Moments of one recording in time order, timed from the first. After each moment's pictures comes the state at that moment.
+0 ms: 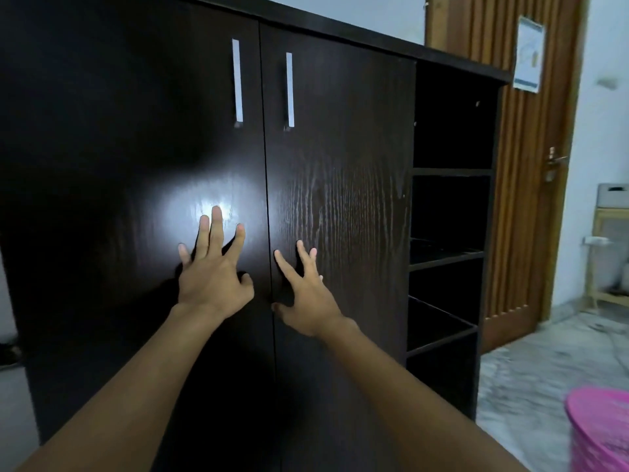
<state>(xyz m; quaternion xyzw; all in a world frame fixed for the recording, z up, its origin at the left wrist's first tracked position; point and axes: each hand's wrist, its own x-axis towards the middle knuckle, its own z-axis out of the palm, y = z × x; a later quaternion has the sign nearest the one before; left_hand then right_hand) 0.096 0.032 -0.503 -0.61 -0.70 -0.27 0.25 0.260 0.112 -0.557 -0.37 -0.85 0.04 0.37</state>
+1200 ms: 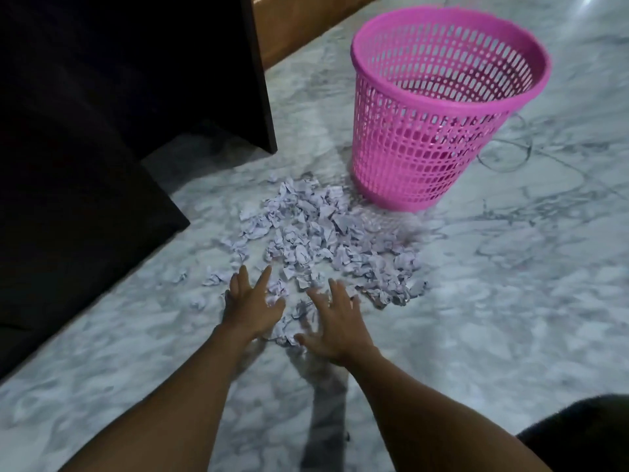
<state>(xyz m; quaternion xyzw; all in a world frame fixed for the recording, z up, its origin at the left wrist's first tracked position) 0.508 0.030 -1.095 -0.71 -0.63 0.06 -0.31 0.677 -0.060 -1.135 -0.71 -0.66 0.24 0.01</state>
